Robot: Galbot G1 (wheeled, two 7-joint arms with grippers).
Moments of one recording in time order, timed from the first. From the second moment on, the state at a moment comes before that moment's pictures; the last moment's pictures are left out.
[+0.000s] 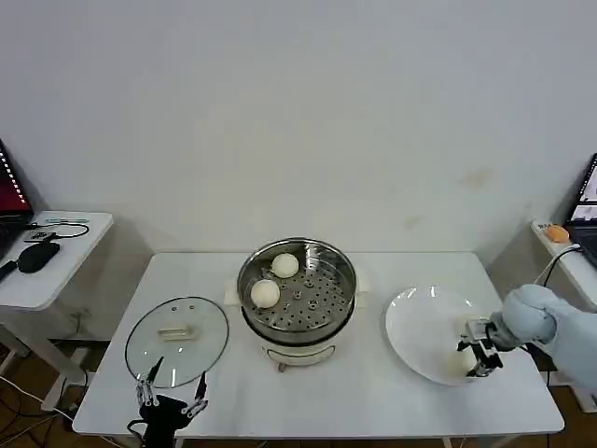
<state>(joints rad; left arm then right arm) 1.83 -1.41 -0.59 -2.17 0.39 0.07 -0.03 -0.29 0.42 -0.62 1.50 -0.18 -0.22 -1.08</state>
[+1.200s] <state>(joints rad) 1.82 -1.42 -0.63 -2.18 0.37 0.08 -0.03 0.46 0.76 -0.98 1.42 0.08 -0.22 -1.06</state>
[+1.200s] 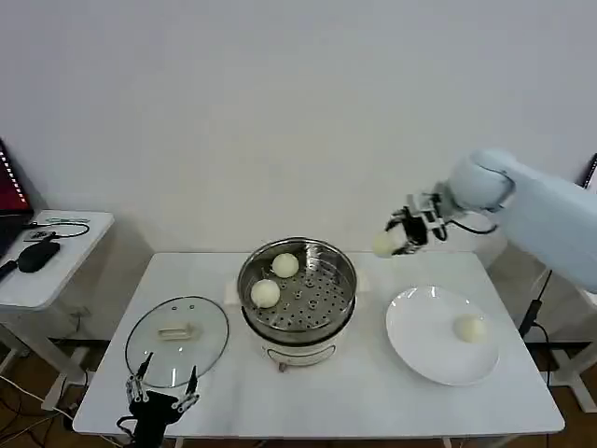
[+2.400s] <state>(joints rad) 1.83 -1.44 -0.67 -2.18 0.36 0.08 -0.03 0.46 1.14 -1.24 1.41 0.03 0.08 -1.05</state>
